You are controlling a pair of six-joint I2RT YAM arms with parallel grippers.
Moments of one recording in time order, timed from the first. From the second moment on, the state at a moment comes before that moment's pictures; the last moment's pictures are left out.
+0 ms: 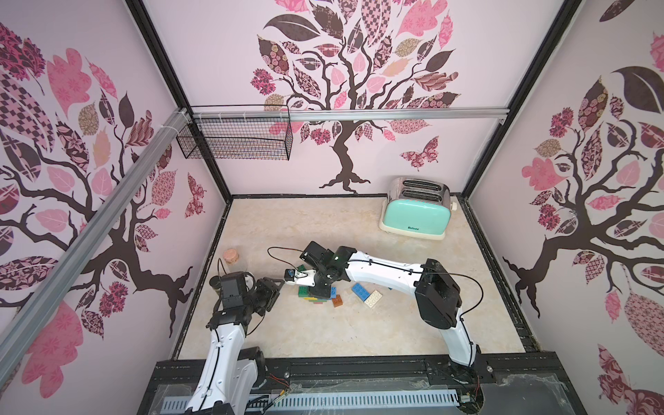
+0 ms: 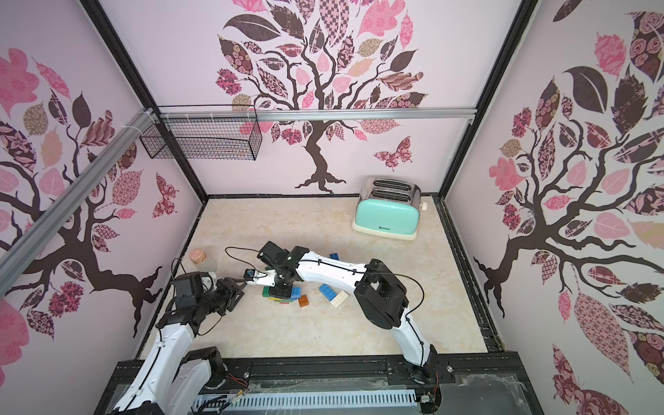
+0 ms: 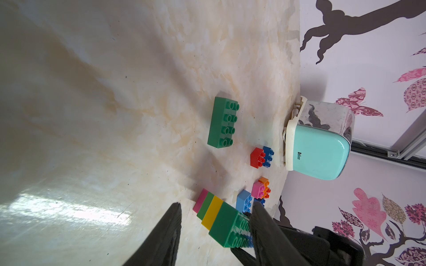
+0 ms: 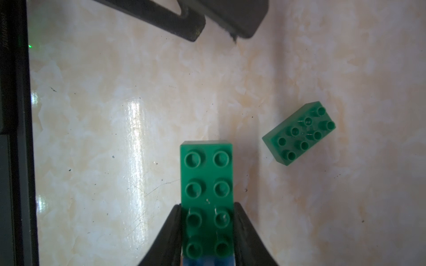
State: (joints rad) left arm 0.17 0.79 0.37 -0.41 0.57 -0.91; right arm 1.04 2.10 1.72 -0.74 -0.15 -0.46
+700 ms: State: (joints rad) left arm 0.17 0.78 0.37 -0.41 0.57 -0.92; right arm 1.04 2.07 1.70 -0.76 -0.15 -0.47
